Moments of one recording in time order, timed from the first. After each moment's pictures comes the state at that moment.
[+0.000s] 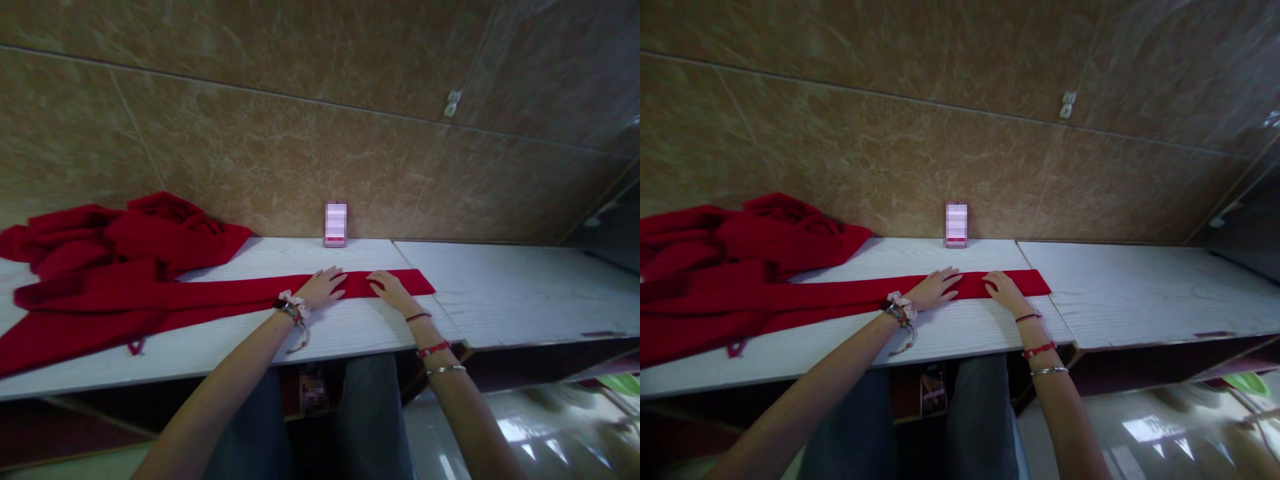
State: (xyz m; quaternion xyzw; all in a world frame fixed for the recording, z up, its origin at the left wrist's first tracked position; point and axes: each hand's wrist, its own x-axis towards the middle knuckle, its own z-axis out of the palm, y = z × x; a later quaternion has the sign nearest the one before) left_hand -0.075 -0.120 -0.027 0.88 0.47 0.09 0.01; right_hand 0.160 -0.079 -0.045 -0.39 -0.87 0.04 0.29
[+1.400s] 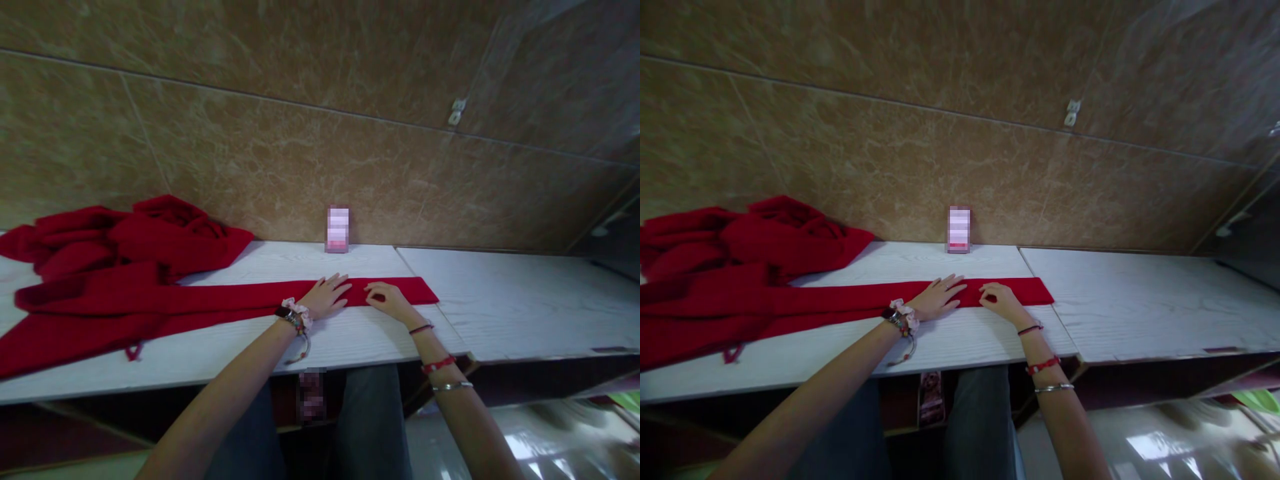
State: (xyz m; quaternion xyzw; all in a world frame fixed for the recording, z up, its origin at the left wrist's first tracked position) left_hand -0.073 -0.120 -0.032 0.88 0.45 0.12 0.01; right_hand 0.151 -0.096 -0.031 -0.34 -0.88 0.13 0.29
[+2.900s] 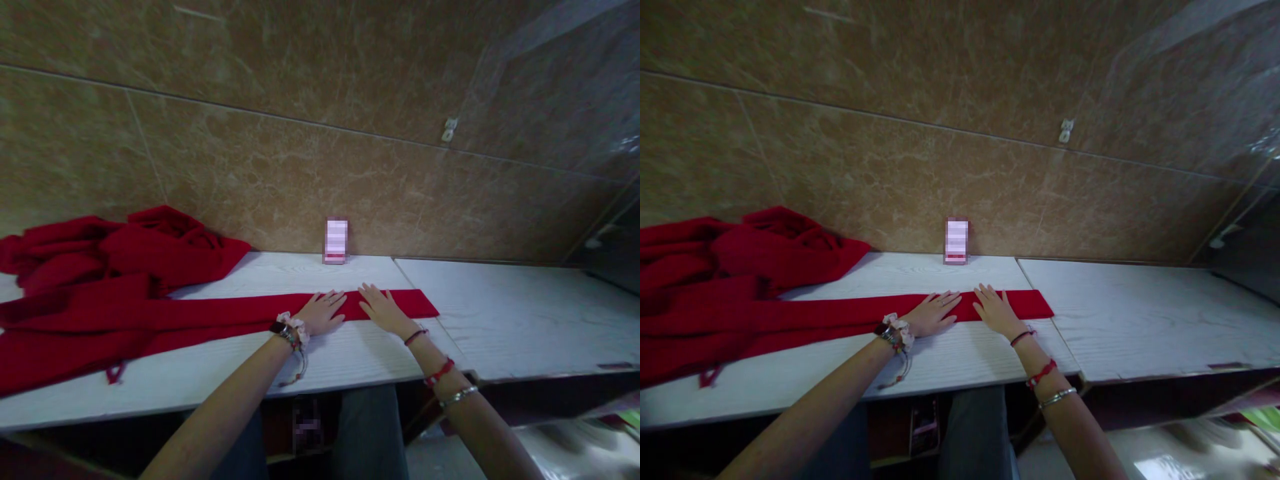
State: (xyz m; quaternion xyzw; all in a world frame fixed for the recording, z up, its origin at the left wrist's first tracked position) left_hand -0.072 -0.127 -0.026 0.87 0.49 0.03 0.06; right_hand 0.134 -0.091 -0.030 -0.47 -0.88 -0.06 0.07
